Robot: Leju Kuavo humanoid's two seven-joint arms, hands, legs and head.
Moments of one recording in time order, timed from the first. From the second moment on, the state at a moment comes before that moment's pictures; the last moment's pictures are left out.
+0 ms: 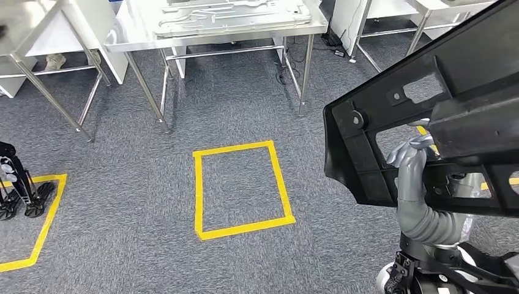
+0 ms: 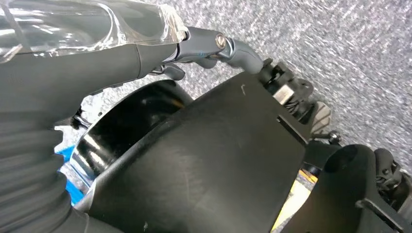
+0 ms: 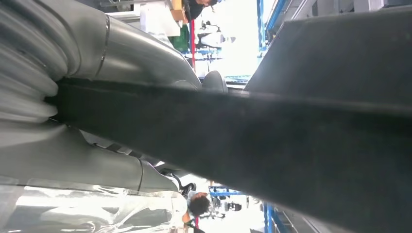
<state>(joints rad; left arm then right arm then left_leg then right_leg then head) -0.13 -0.04 -1.00 -0.26 0.56 0.15 -0.13 -0.19 -0.26 0.51 -2.35 -0.05 -0.69 -0.01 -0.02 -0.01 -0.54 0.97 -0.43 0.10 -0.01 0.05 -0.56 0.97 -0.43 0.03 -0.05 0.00</state>
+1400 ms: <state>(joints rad) -0.14 -0.04 -1.02 -0.25 0.61 0.12 -0.16 -0.16 -0.26 0.52 -2.36 -0.01 -0.67 0.00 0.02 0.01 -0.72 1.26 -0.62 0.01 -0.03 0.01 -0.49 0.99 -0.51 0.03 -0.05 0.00</state>
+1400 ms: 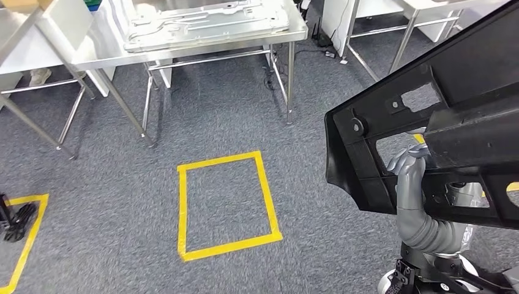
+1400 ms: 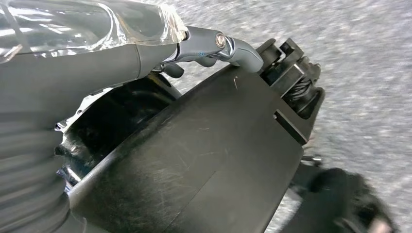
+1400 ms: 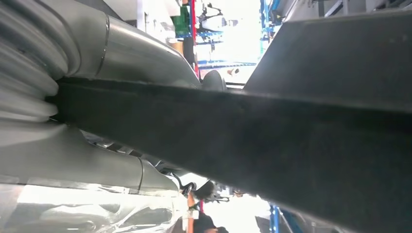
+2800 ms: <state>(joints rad) -0.13 -0.06 -1.02 -0.25 0.63 0.14 -0.11 -0.16 -0.27 0.53 -2.36 0.01 -0.68 0.06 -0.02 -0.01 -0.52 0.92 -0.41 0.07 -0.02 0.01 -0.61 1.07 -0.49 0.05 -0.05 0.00</state>
